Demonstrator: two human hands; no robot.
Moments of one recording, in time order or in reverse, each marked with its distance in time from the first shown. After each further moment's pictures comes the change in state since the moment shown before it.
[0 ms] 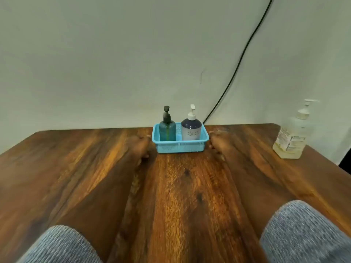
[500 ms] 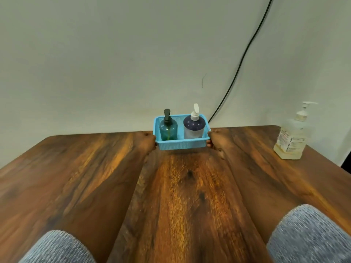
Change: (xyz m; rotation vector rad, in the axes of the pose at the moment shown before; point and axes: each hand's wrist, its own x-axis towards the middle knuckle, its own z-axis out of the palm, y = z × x) left_hand -0.028 0.036 -0.002 -0.031 0.075 0.098; right_hand -0.009 -0.015 0.004 0.339 -0.021 0.015
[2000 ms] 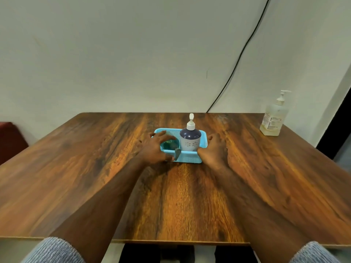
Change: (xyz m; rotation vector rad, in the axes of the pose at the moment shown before) left_hand -0.211 -0.026 -0.095 0.865 -0.355 0.524; right_hand -0.275 0.020 -0.039 -0.627 0.078 -0.250
